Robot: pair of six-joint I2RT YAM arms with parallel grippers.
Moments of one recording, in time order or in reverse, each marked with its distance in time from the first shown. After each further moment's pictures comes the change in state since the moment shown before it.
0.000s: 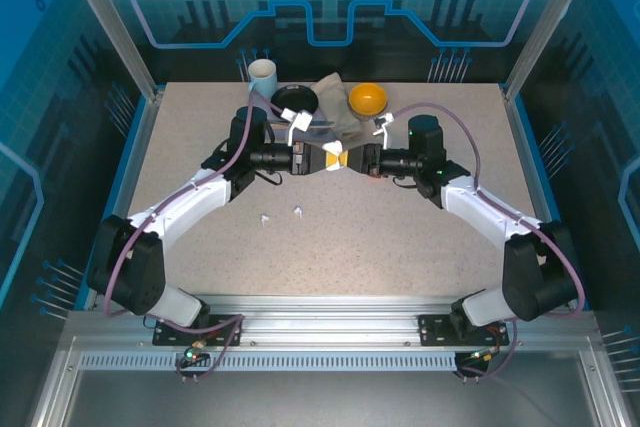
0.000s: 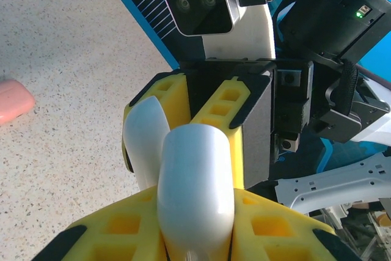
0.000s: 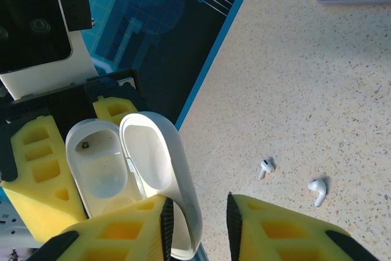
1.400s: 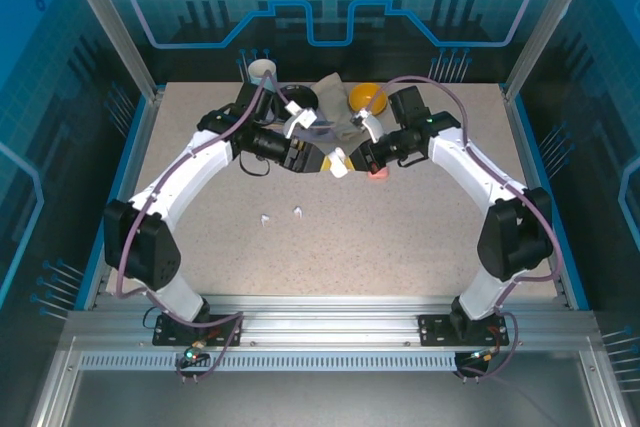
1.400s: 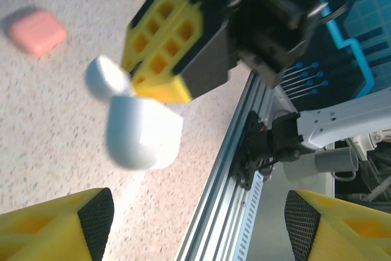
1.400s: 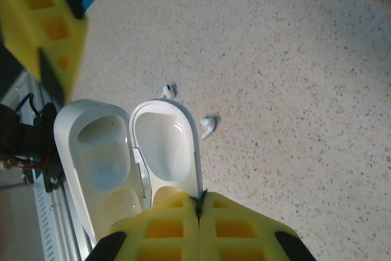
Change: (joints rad) left arm 0.052 0.168 0.442 -0.918 0.013 0.561; right arm -0.009 0.259 0.523 -0.930 0.140 -0.895
